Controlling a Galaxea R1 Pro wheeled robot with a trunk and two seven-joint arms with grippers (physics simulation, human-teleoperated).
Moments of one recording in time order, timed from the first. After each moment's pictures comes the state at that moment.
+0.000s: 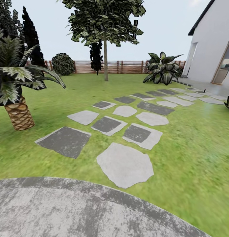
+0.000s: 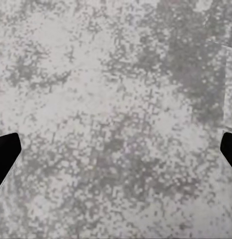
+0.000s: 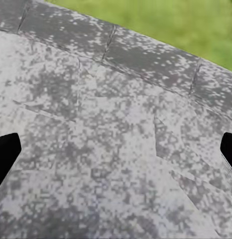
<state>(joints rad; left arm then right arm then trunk) -0.23 0.07 0.10 -0.18 0.00 -0.31 0.00 -0.04 -0.04 -0.05 -0.53 0.01 -0.29 0.00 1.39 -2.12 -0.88</state>
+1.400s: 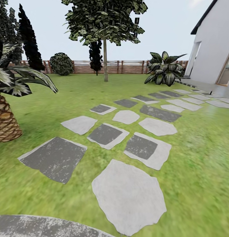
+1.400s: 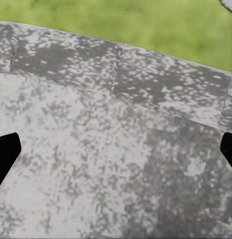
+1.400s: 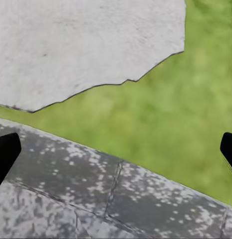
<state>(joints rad) -0.23 0.07 0.10 -0.18 0.00 -0.31 0.00 -0.04 -0.04 -0.05 -0.53 0.01 -0.29 0.00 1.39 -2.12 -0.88</state>
